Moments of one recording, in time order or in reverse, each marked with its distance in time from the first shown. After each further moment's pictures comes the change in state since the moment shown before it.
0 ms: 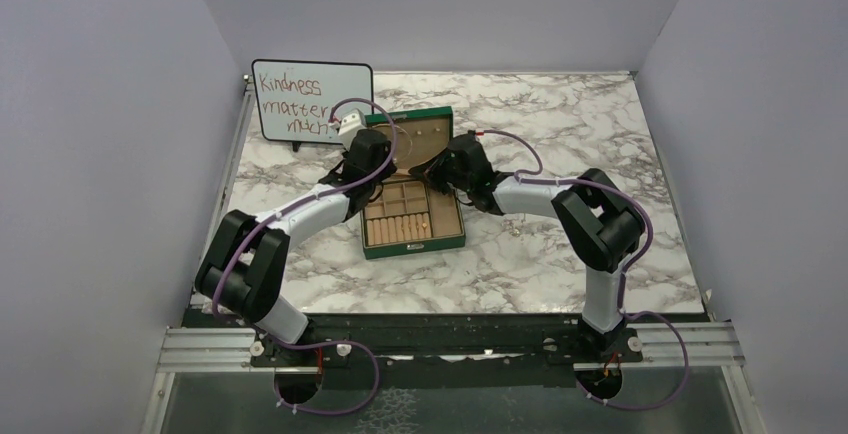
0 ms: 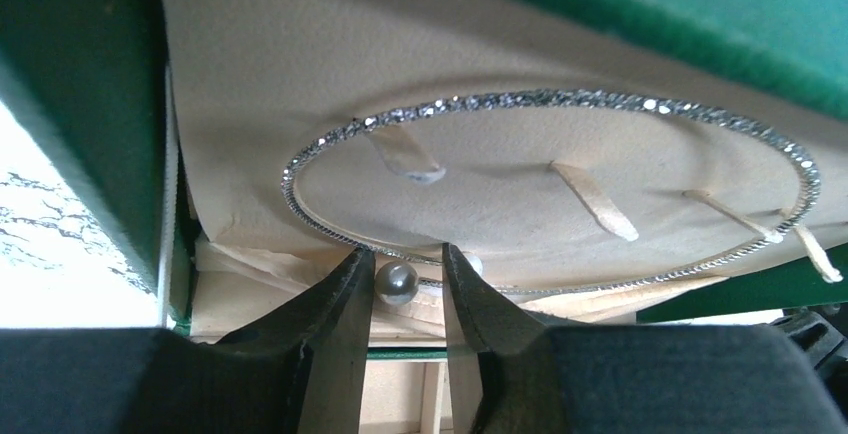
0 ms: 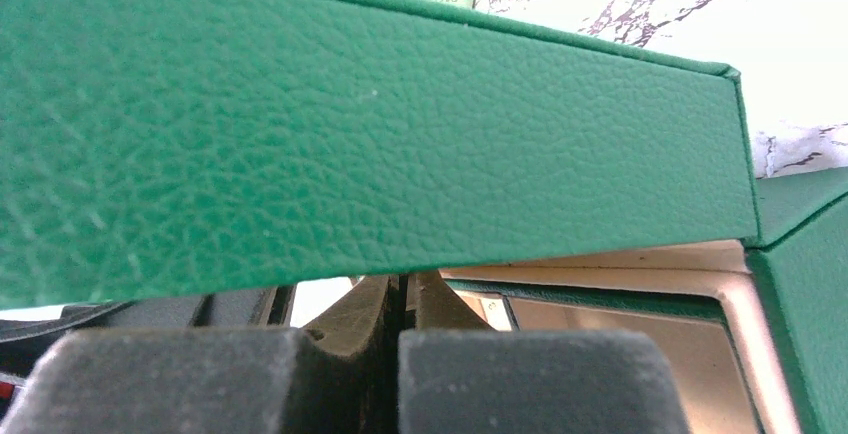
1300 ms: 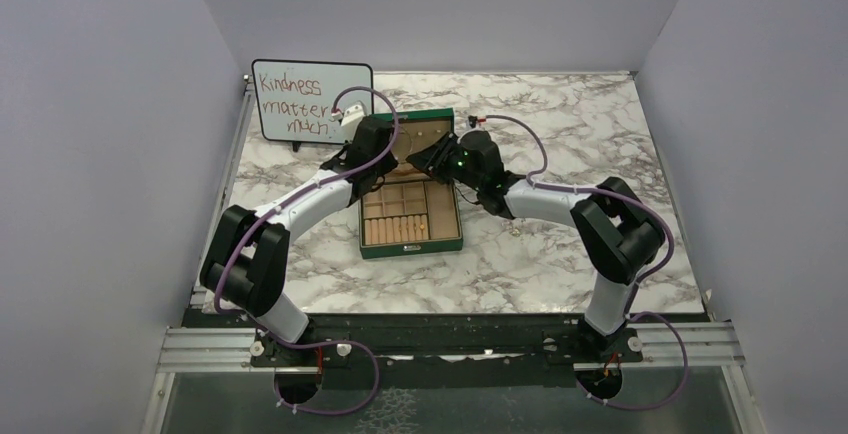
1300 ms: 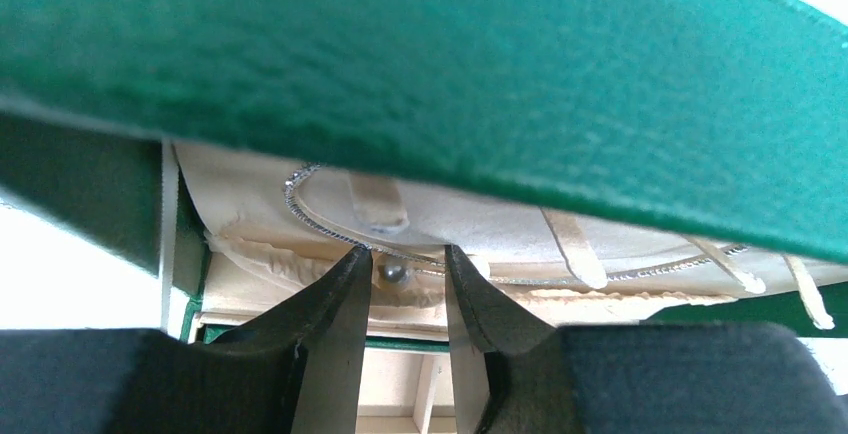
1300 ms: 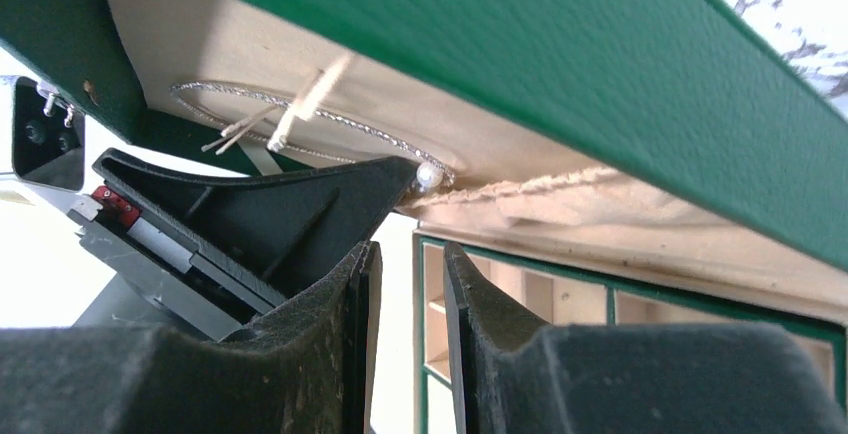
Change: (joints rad) left arm 0.002 0.035 0.148 -0.232 0.002 -0.027; right arm -0.008 -0.115 -0.082 0.163 -0.053 -0.175
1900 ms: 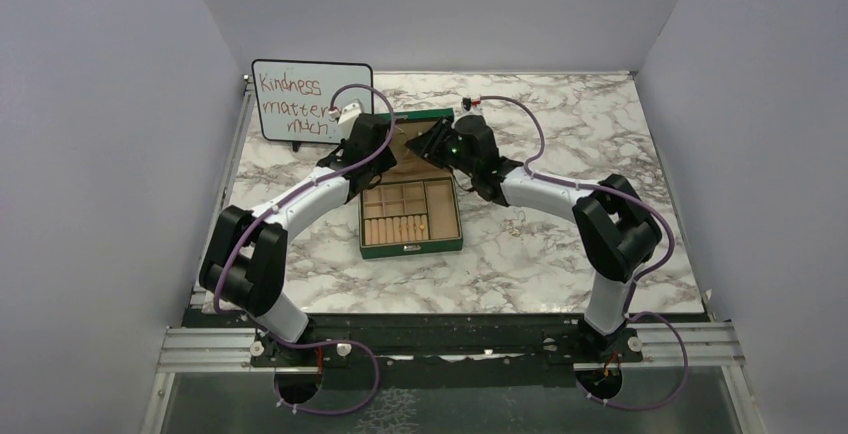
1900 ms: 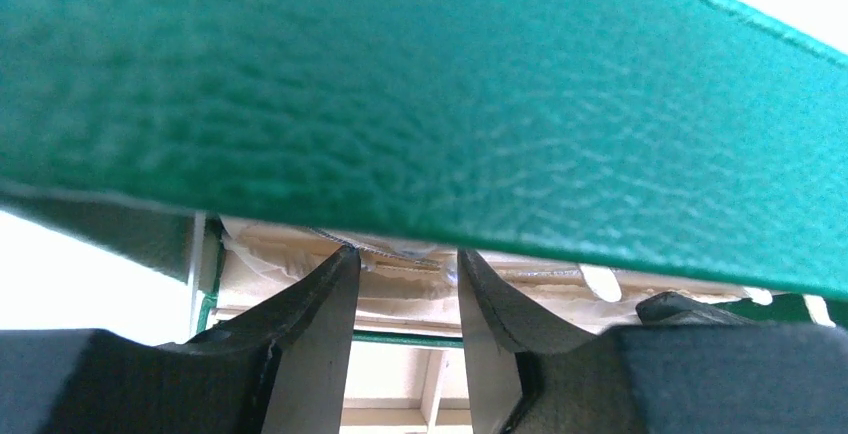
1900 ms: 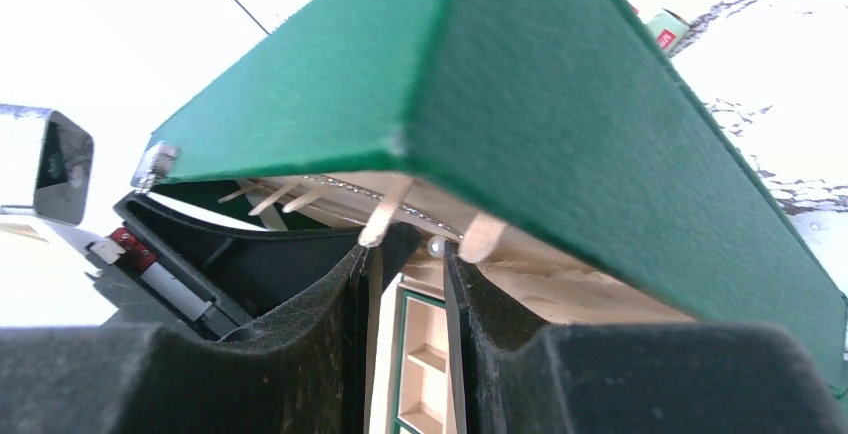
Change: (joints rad) left arm 0.019 -0.002 0.027 -0.050 0.031 0.000; right arm -0.002 0.018 0.153 -0.123 0.081 -0.194
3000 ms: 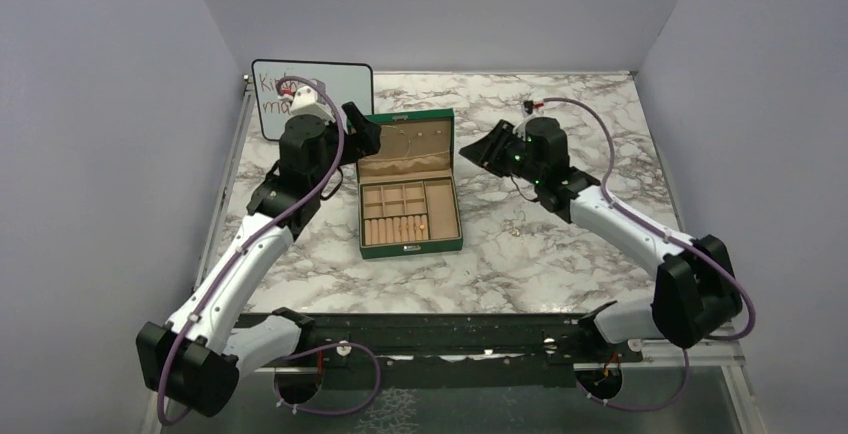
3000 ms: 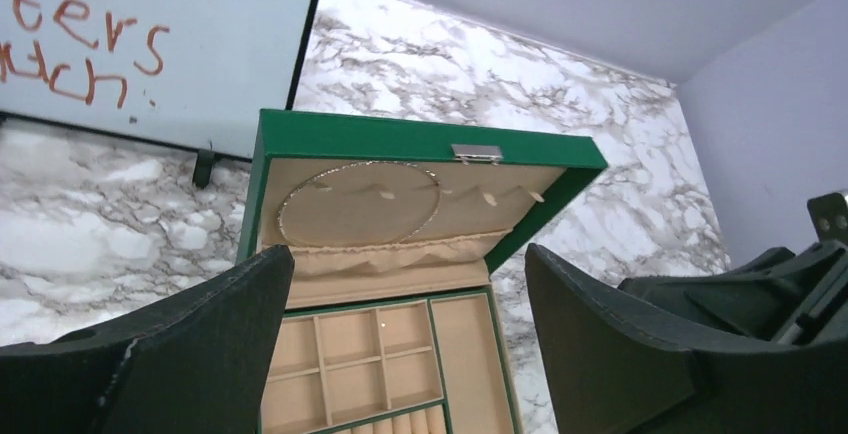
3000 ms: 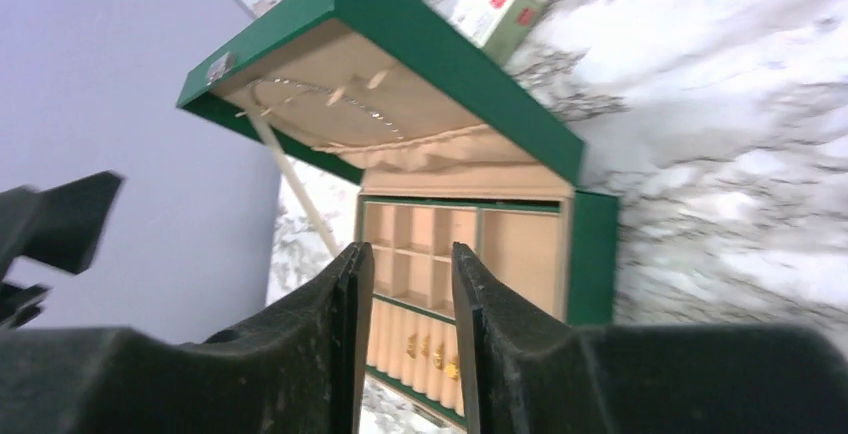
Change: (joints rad) left arm 0.066 -0.472 -0.049 -0.032 0.179 0.185; right arm -0.173 -0.422 -0.256 -0.216 -0.191 -0.067
